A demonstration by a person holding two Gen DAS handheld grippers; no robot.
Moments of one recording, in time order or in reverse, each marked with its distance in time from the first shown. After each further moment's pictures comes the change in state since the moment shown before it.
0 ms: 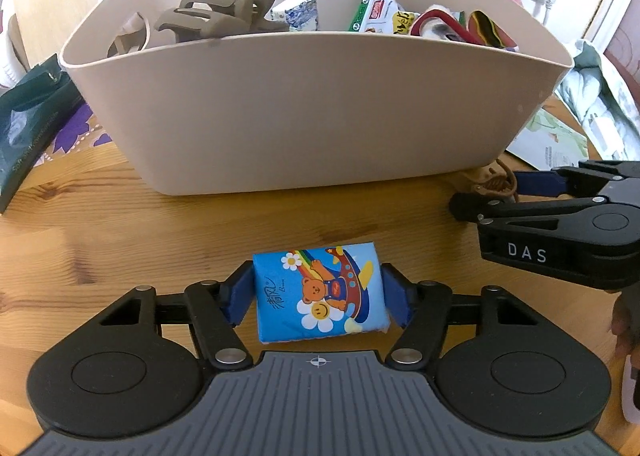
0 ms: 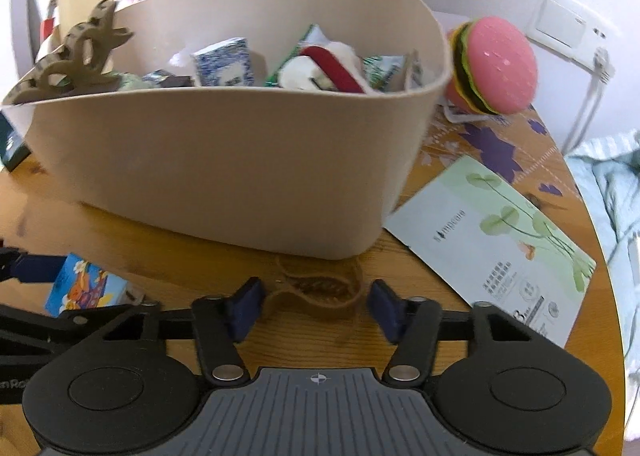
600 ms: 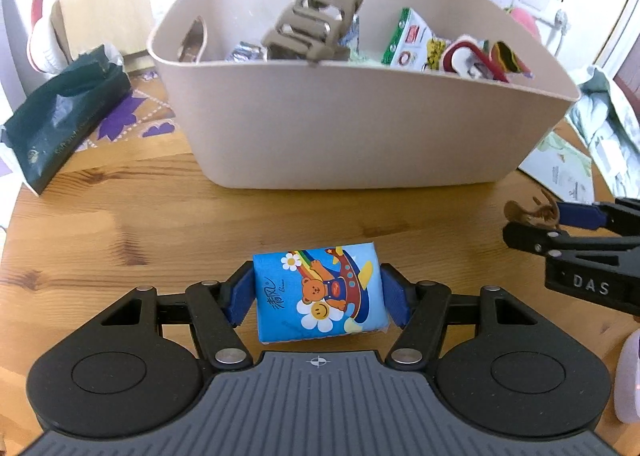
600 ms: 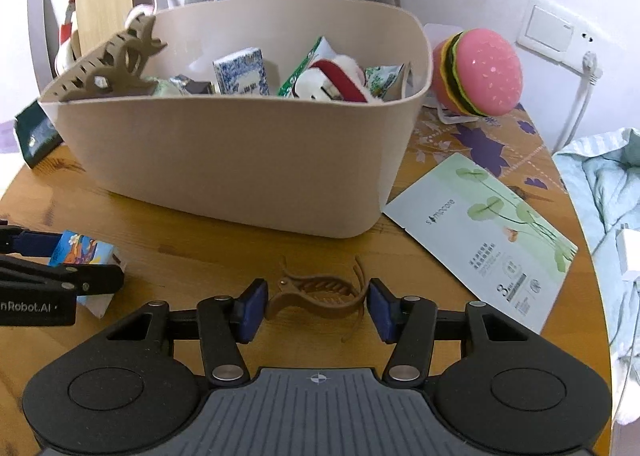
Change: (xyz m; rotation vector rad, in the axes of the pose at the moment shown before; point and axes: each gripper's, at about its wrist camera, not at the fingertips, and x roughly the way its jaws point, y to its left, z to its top) left arm -0.033 0.026 -0.005 -0.069 -0.030 0.021; right arm -0.039 0.004 -0.014 0.013 -0.016 0.014
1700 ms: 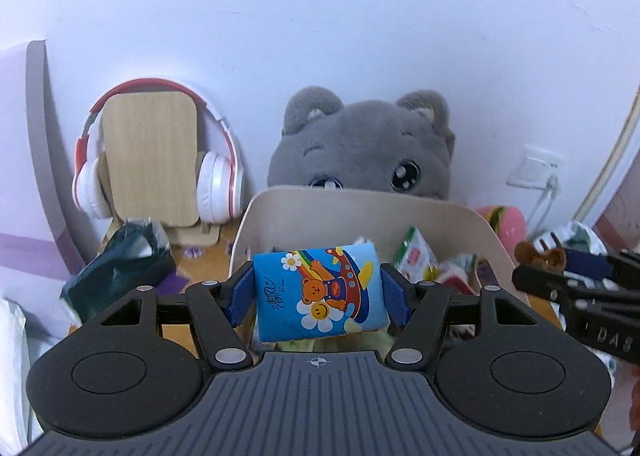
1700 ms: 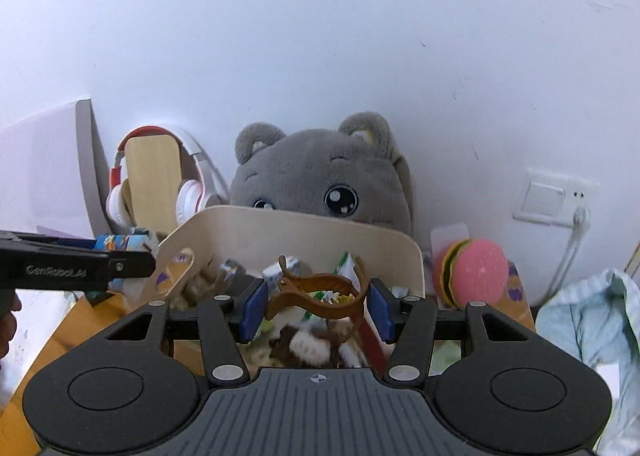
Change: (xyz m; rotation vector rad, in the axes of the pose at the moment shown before) left arm -0.093 0.025 0.115 -0.100 -0.331 -0.009; right arm -0.097 0.005 0.102 -0.033 -0.329 0.060
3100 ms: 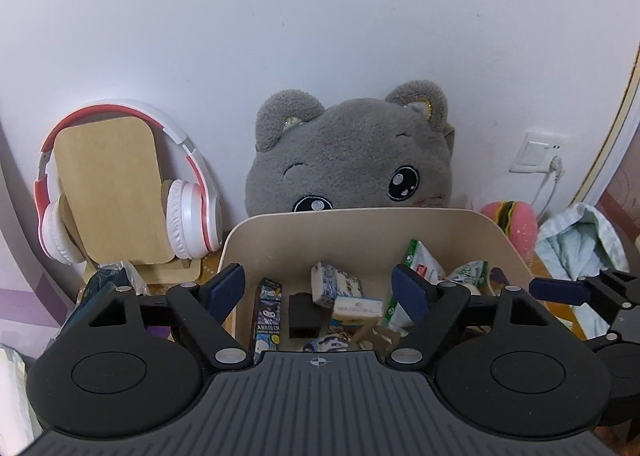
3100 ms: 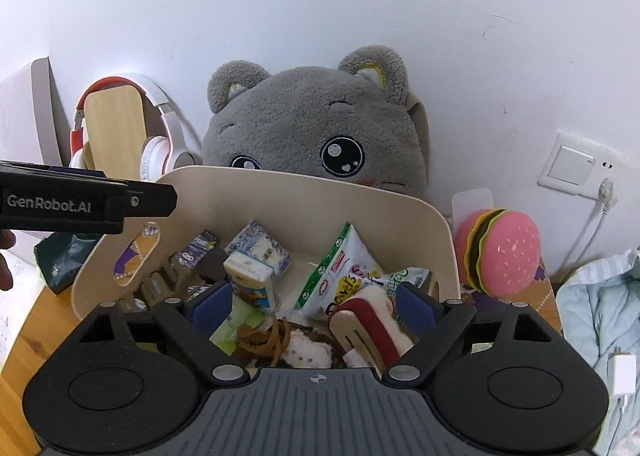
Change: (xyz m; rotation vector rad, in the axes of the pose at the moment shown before) left arm 0.048 -0.003 0.024 0.103 0.039 -0.041; right arm 0.078 0.010 -0.002 0.012 0.153 -0.028
